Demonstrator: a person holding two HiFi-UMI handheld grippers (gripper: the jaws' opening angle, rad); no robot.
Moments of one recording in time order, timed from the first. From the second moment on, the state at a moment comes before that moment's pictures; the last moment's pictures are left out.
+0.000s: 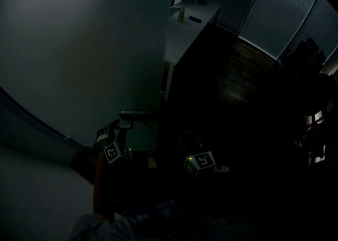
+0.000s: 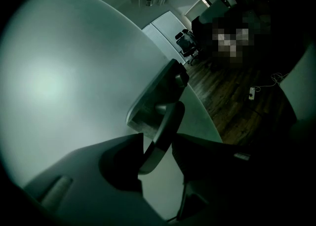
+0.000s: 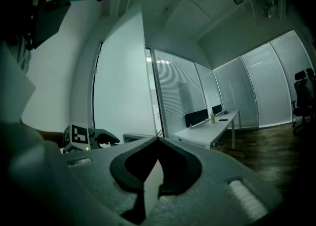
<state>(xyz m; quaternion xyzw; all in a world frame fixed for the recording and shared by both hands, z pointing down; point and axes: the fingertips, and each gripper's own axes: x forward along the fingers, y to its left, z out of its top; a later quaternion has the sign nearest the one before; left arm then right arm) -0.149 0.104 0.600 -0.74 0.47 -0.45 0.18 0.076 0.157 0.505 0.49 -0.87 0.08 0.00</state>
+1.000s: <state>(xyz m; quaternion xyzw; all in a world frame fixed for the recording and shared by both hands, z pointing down) -0.159 0.150 0.602 -0.74 0.46 -0.46 0.18 0.081 0.212 0.510 0.49 -0.87 0.09 0.01</state>
